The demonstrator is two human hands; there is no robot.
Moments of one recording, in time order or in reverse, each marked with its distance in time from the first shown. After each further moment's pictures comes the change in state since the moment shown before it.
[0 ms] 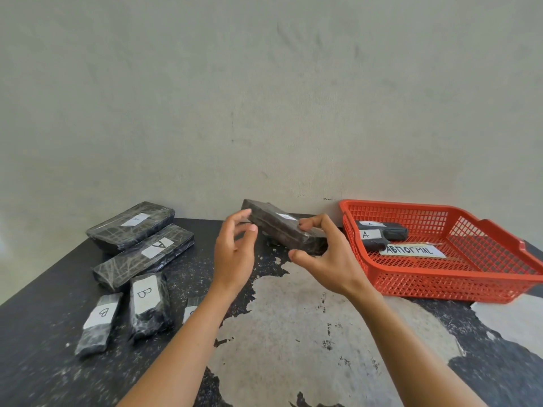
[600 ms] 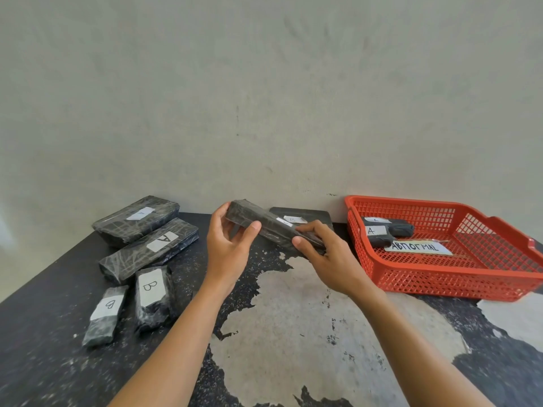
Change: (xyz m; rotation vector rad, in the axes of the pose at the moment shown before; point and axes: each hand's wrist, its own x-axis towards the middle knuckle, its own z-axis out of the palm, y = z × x) left_hand 0.006 -0.009 -0.013 -0.212 0.084 -0.059; right_hand 0.001 0.018 0.008 -0.057 -0.121 -0.001
